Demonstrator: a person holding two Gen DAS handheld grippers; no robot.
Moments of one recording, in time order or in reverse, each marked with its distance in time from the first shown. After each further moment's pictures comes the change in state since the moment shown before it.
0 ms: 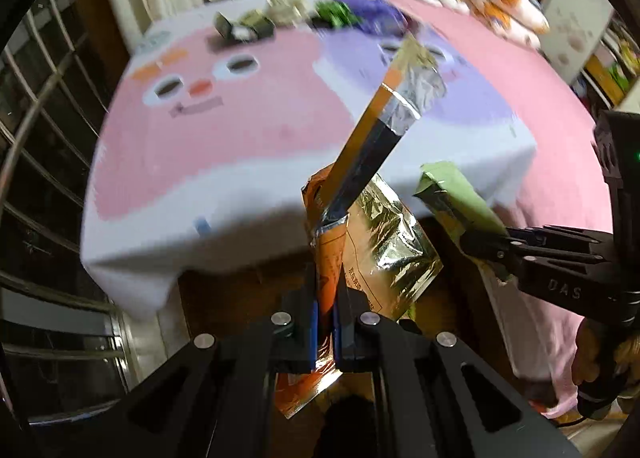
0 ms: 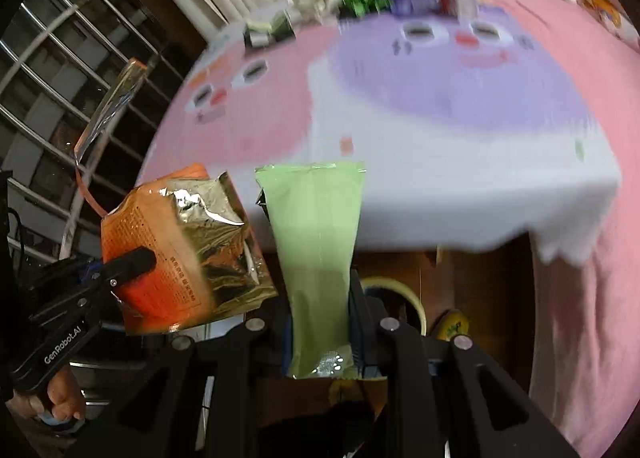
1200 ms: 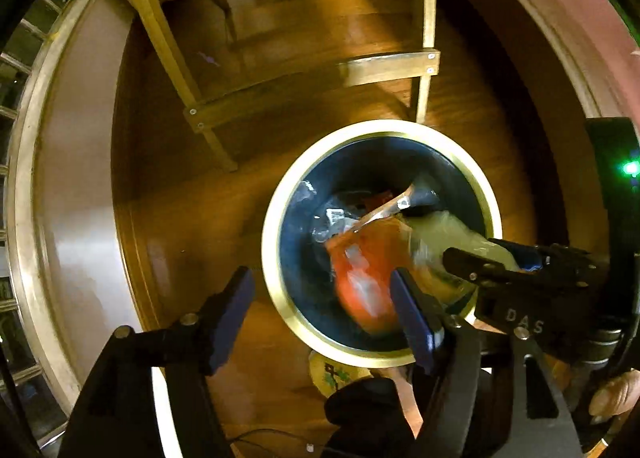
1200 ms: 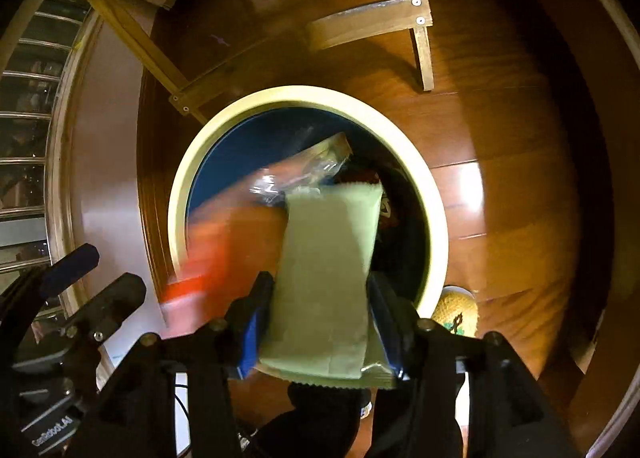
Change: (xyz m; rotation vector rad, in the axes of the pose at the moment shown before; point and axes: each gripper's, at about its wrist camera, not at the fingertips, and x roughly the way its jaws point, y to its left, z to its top) left arm 0.369 -0.023 -0.147 -0.054 0.354 0.114; right arm 0.350 -0.154 -0.148 0.193 0.337 -0.039
